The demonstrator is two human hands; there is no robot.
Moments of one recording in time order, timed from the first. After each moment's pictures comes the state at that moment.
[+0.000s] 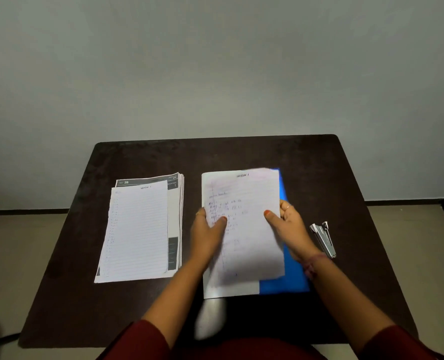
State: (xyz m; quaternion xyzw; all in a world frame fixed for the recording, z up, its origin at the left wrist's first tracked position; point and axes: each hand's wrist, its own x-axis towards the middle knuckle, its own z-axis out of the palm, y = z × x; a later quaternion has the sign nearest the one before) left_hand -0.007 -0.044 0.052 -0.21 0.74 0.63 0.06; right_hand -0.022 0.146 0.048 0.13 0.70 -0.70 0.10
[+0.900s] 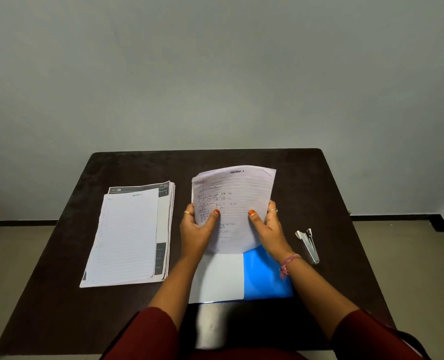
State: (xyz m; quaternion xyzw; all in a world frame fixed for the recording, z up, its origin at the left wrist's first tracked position) left_hand -0.006 -0.027 0.054 -0.14 0.71 0.69 -0.08; right_hand -0.013 0.149 0.049 0.04 0.72 -0.69 0.05
